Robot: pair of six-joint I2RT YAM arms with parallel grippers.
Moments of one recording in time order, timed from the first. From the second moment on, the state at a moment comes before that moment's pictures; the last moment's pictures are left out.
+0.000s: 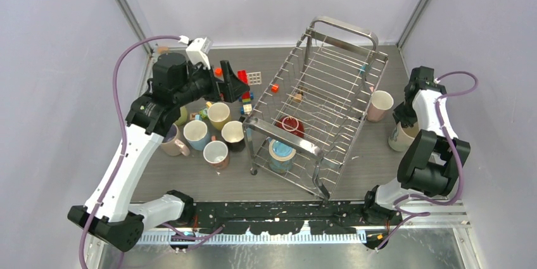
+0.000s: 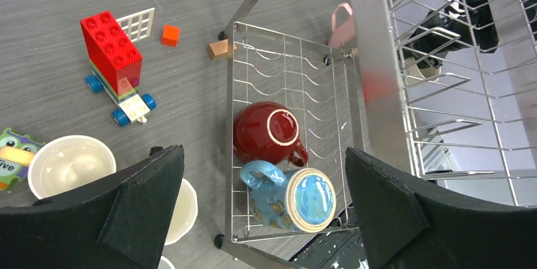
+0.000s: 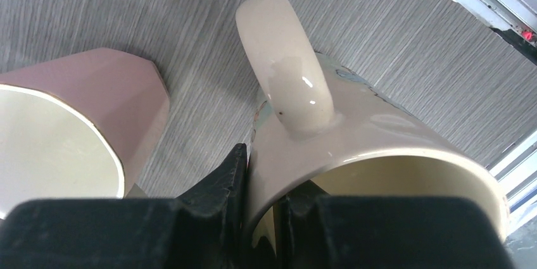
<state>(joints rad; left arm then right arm) -0.41 1.11 1.41 -0.64 0.32 -0.38 -0.36 1.52 1.19 -0.88 0.28 0.61</state>
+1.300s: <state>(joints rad) -0.39 1.22 1.20 -0.52 0.52 -0.50 -0.36 1.21 1.20 -0.92 0.20 0.61</state>
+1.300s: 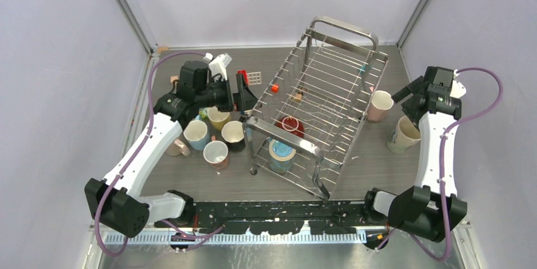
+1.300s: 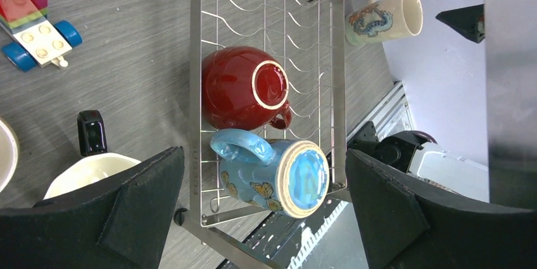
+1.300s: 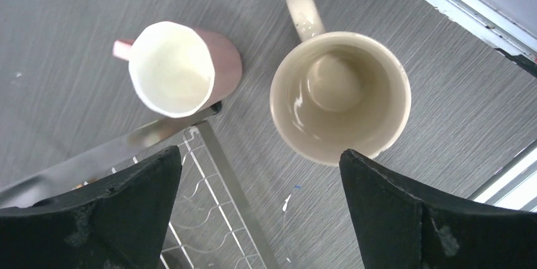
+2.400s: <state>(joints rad) -0.72 1.63 1.36 -0.57 0.29 -0.39 -0.36 0.88 1.34 -1.02 -0.07 0.61</state>
